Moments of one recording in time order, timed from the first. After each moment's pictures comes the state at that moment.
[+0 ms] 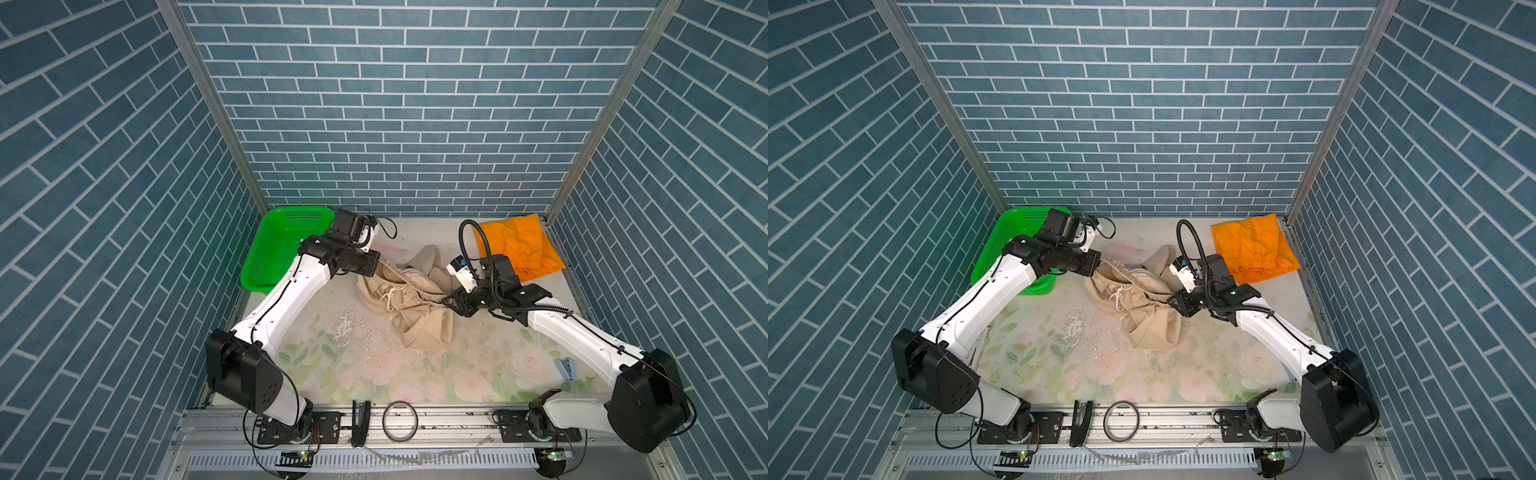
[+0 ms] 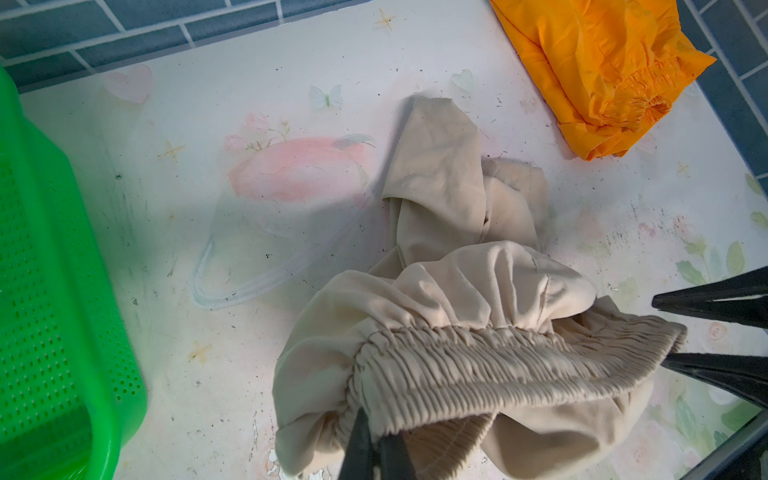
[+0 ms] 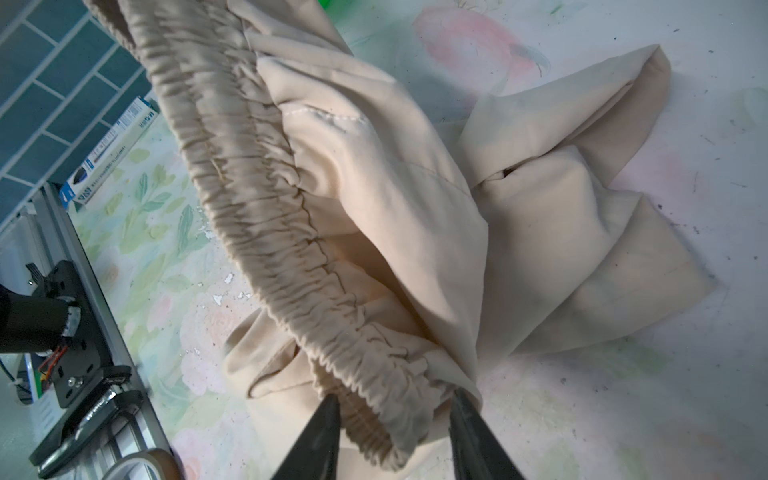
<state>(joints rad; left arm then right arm) -0.41 1.53 1.48 -0.87 0.14 -0.08 0.54 1.32 0.91 -0.42 -0.41 -0.03</state>
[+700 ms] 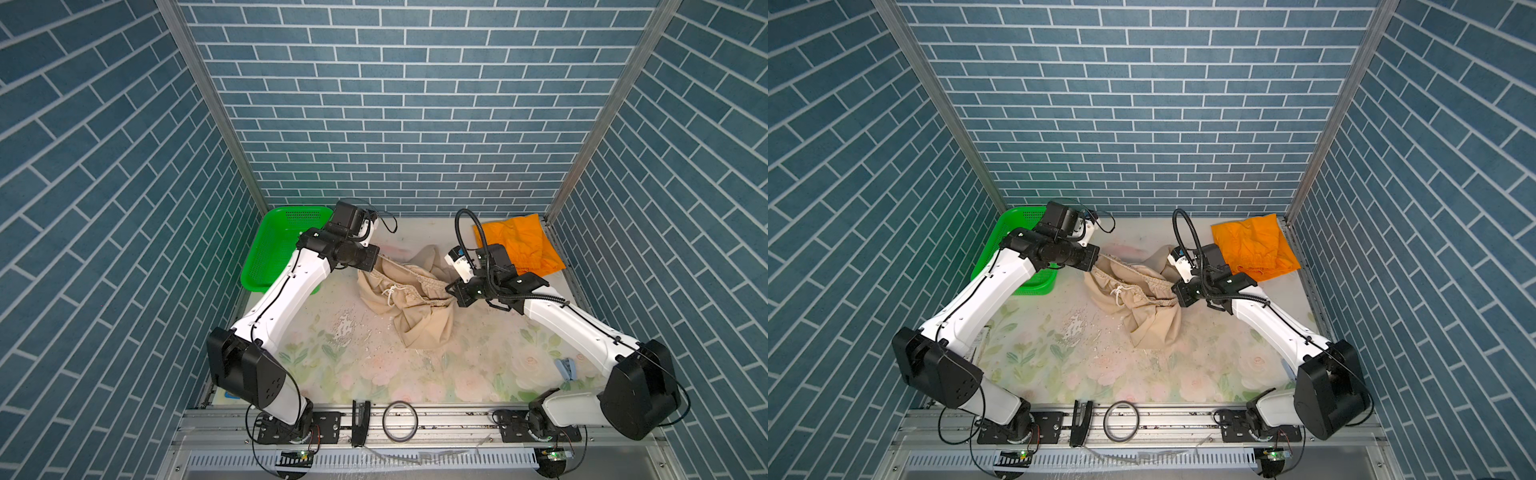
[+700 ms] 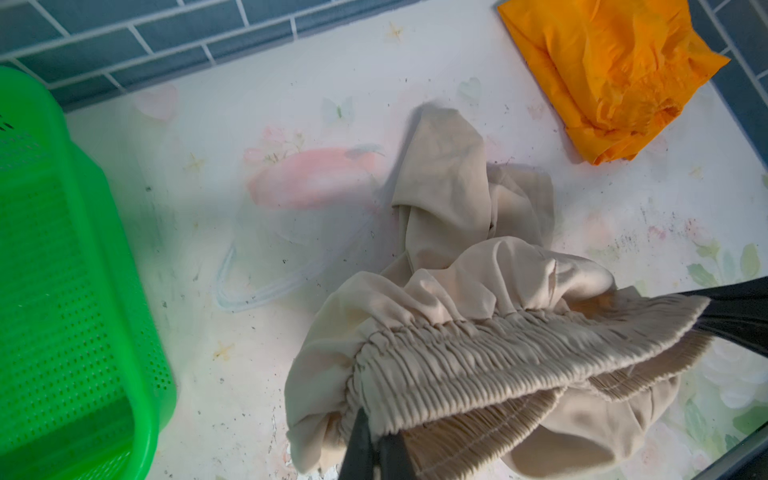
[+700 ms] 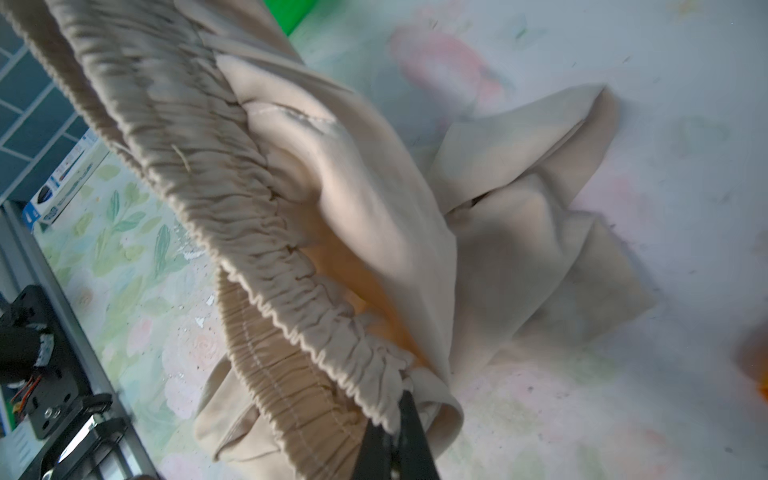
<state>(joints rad) -0.41 1.56 1.62 -0.96 0.10 -0.05 0.54 1.36 1.09 -0.53 -0.30 -0.03</state>
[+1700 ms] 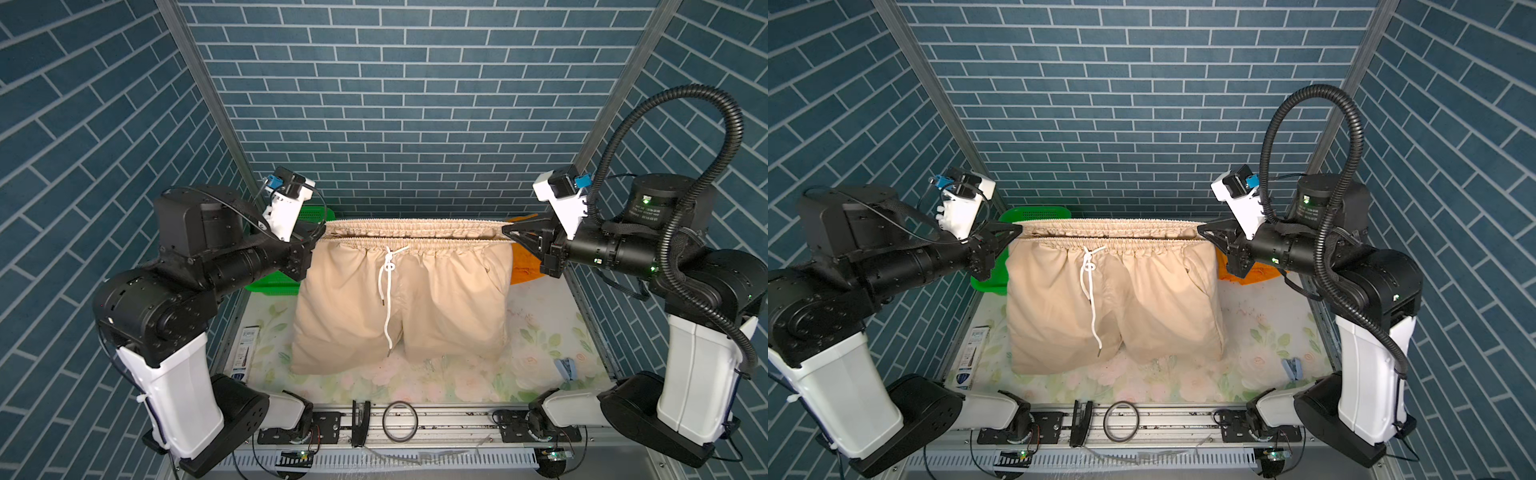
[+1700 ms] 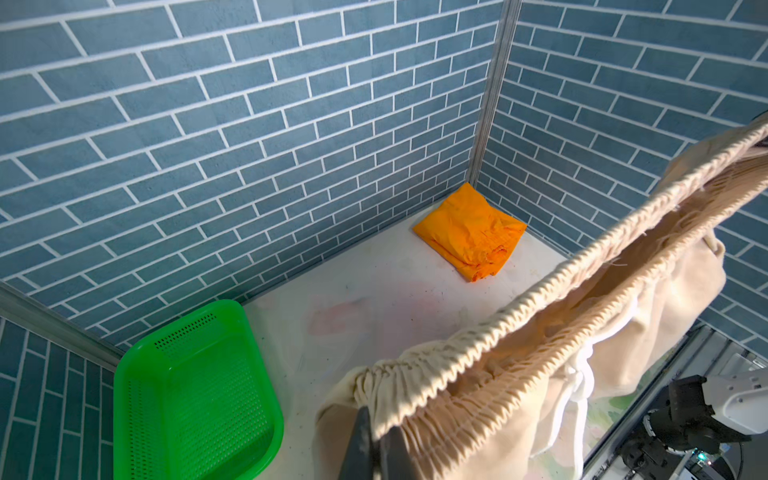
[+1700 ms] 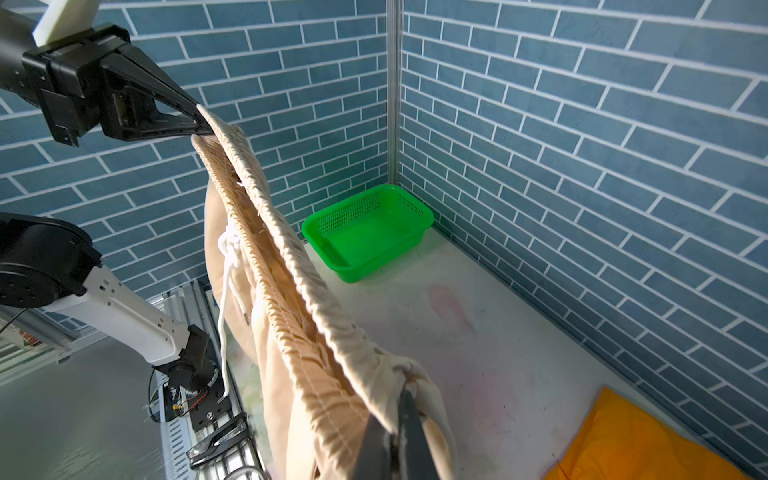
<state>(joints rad) -0.42 1.41 2.57 -1.59 0.13 0.09 0.55 1.38 2.41 -1.41 -0.41 -0.19</state>
